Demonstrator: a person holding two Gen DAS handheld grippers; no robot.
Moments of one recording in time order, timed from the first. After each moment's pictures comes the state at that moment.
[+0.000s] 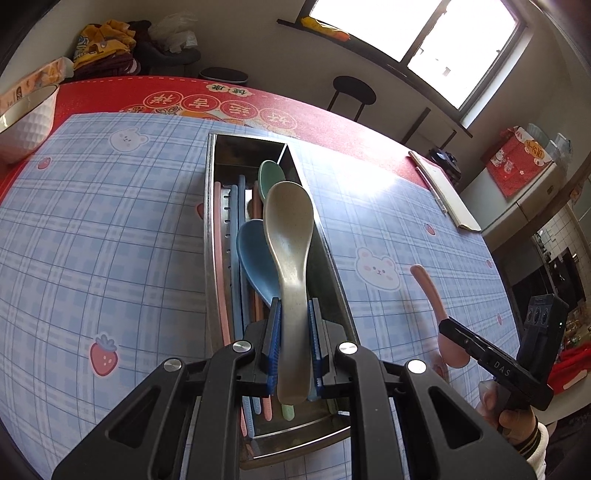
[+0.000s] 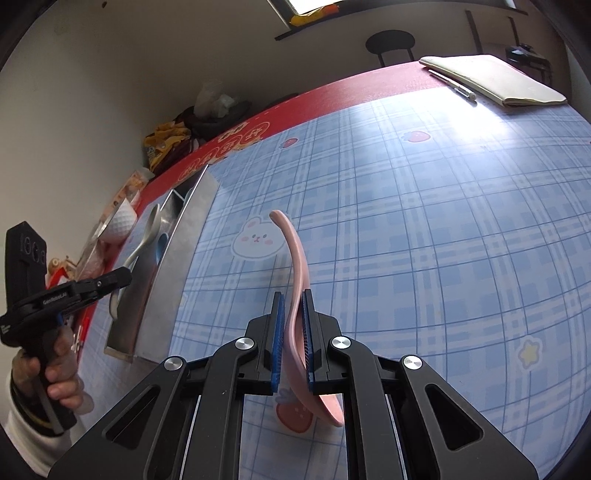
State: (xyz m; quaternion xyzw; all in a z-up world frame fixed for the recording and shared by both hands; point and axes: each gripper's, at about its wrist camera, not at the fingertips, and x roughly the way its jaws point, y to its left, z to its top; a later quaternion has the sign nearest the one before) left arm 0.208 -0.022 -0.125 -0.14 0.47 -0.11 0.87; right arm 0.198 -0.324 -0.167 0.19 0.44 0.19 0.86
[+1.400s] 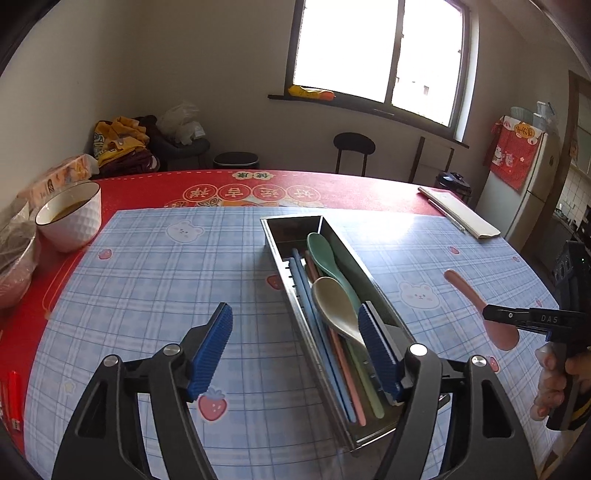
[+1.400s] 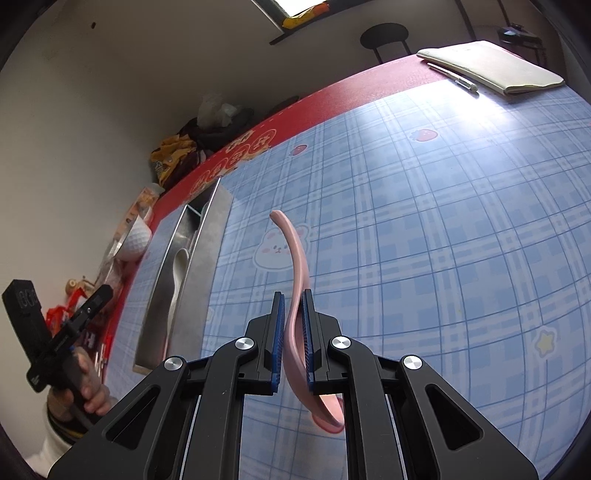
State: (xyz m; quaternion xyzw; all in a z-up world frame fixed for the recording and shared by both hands) left arm 0.166 0.022 -0.097 -0.03 0.32 -0.08 0.94; right arm 0.203 -0.308 -0.150 0.23 0.44 0.20 0.84
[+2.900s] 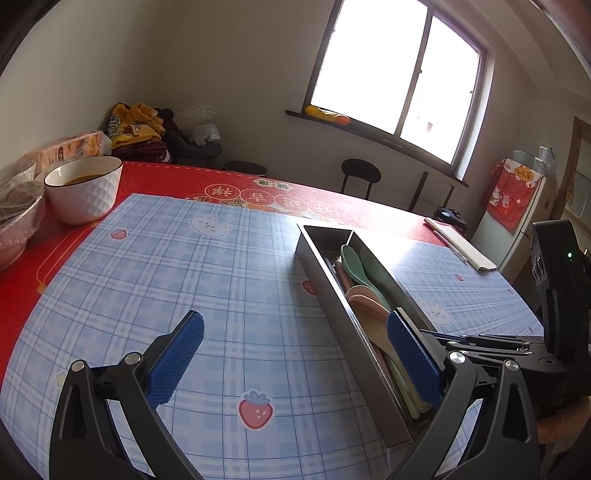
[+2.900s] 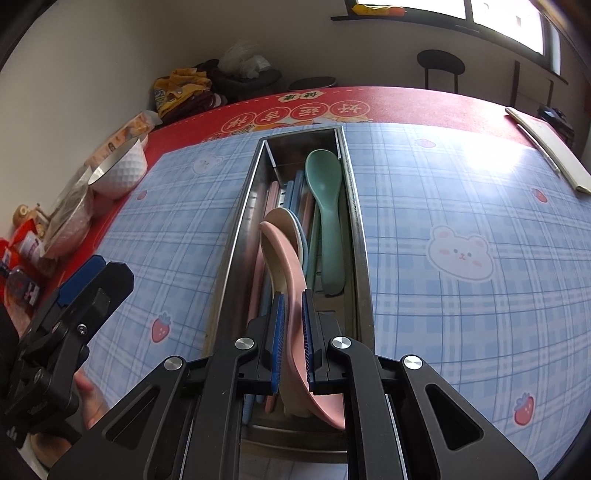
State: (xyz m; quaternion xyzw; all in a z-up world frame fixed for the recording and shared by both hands) left arm 0.163 0.079 -0.119 -0.10 0.28 -0.09 0.95; right arm 0.212 -0.108 -0.132 0.06 0.47 0.15 0.87
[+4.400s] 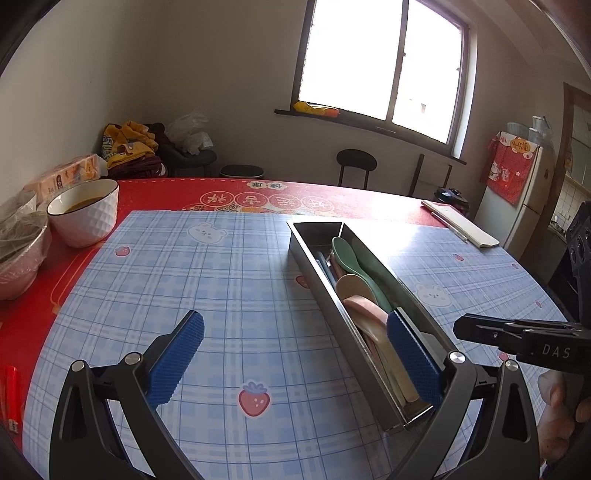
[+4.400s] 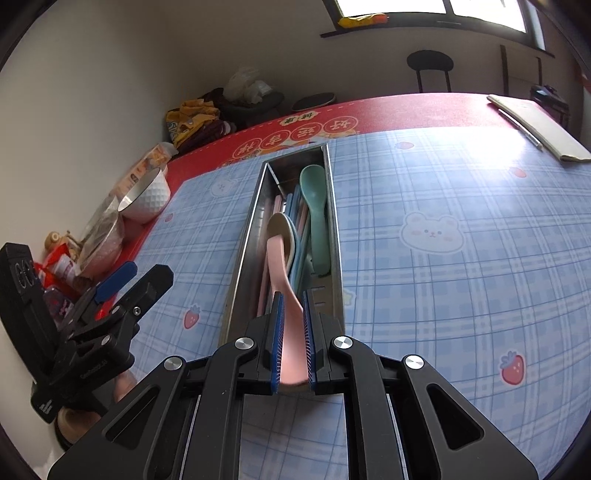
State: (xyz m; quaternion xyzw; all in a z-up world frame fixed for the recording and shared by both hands) left arm 0.149 0.060 -0.105 -0.04 0.29 -0.09 0.95; right arm 0.171 -0.155 -0.103 0.12 0.43 0.17 0.88
